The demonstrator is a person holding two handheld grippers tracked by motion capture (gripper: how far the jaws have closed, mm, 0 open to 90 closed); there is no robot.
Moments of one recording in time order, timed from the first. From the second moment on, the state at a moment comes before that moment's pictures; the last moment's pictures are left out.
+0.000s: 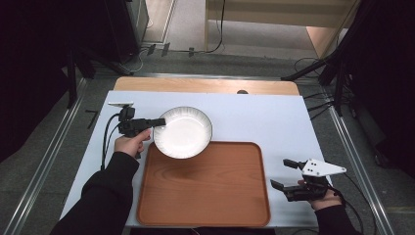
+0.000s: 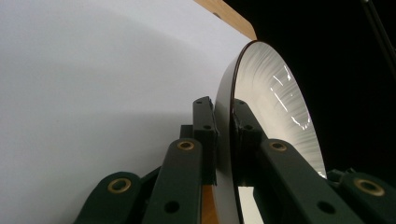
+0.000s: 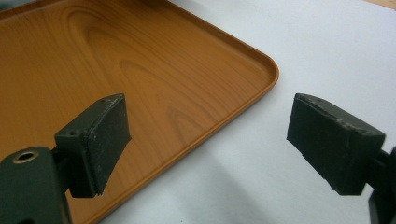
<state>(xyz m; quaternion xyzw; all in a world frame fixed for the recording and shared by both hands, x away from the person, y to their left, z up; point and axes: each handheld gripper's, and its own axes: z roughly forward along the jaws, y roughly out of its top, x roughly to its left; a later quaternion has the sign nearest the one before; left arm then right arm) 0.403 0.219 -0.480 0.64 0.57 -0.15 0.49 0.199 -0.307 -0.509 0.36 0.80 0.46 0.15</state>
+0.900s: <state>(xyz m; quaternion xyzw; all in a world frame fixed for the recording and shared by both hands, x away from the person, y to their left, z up) 0.367 0.217 -0.492 0.65 0.55 -0.17 0.49 0.202 -0.304 -0.509 0.35 0.80 0.46 0.15</state>
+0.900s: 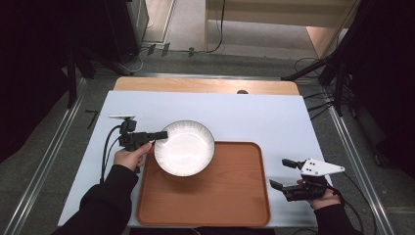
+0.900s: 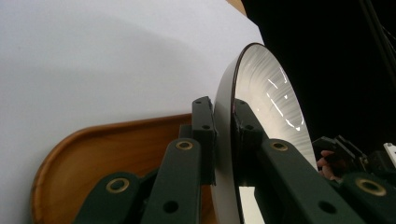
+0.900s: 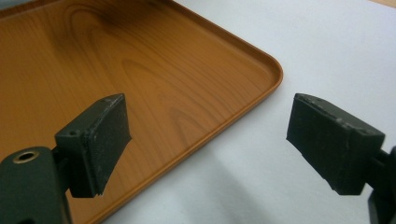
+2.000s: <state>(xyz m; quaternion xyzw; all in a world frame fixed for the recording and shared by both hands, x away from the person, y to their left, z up) 0.337 0.183 -0.514 0.70 0.52 -0.19 0.45 0.203 -0.305 -0.511 0.35 0.80 0.46 0.15</state>
